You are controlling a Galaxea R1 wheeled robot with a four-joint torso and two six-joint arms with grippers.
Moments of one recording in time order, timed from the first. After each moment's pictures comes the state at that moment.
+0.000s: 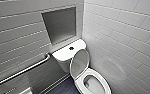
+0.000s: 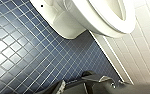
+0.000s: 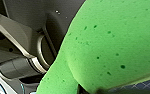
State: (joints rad) left arm 0.90 2.50 -1.79 -0.10 0.12 0.02; right arm -1.64 2.94 -2.62 -0.07 0.20 0.31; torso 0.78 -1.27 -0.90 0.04
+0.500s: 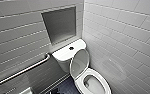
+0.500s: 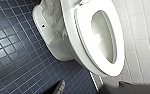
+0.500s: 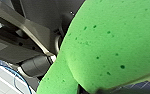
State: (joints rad) left arm 0.72 2.50 -1.79 -0.43 0.13 0.00; right arm -1.67 2.87 -2.45 -0.08 0.27 0.31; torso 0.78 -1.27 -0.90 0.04
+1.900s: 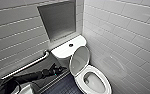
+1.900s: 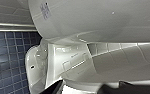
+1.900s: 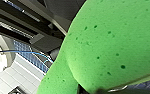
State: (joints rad) left arm 0.39 2.54 -1.93 -0.73 0.08 -0.11; right arm -1.70 2.69 -2.11 -0.14 0.36 0.31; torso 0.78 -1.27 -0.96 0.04
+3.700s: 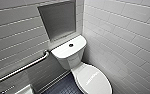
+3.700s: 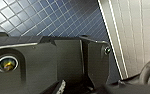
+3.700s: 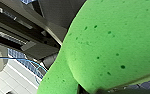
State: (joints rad) left arm 1.09 2.48 -1.76 -0.05 0.21 -0.05; right arm -1.68 2.73 -2.20 -0.14 0.37 0.31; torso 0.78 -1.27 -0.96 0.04
